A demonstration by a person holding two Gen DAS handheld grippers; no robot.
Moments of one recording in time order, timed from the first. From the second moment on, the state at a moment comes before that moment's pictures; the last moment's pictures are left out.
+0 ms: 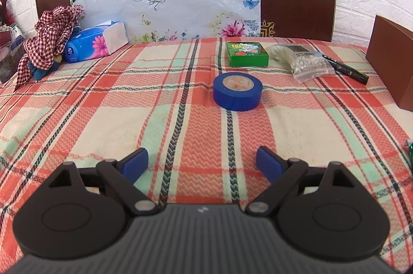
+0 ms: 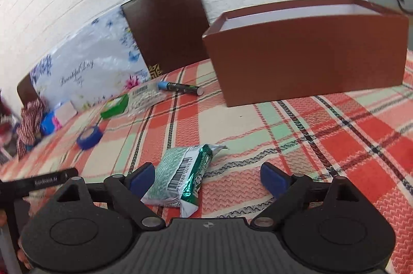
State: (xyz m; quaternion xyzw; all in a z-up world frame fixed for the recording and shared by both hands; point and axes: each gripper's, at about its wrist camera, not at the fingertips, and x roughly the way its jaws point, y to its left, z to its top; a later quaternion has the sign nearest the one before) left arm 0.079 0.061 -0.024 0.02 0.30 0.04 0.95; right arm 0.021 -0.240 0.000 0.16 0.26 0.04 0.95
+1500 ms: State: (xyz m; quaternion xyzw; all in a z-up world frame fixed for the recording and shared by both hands) left arm 0.100 -0.155 0.082 0.06 0.31 -0.29 0.90; right arm 0.029 -0.227 0.047 -0.07 0.13 0.06 0.99
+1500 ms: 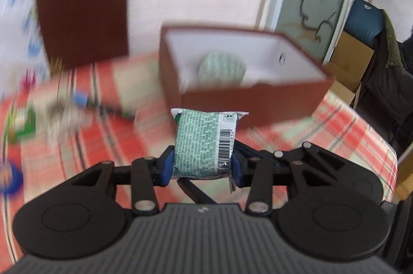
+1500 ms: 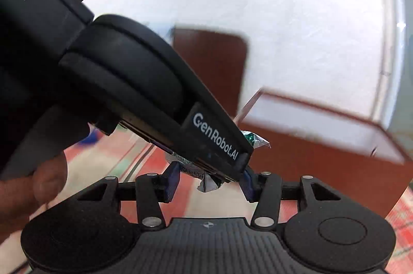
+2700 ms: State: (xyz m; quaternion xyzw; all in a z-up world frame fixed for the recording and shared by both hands) left arm 0.101 0.171 -0.024 -0.11 0.27 0.07 0.95; right arm 0.176 -0.036 0.011 -0.08 0.28 0.26 0.92
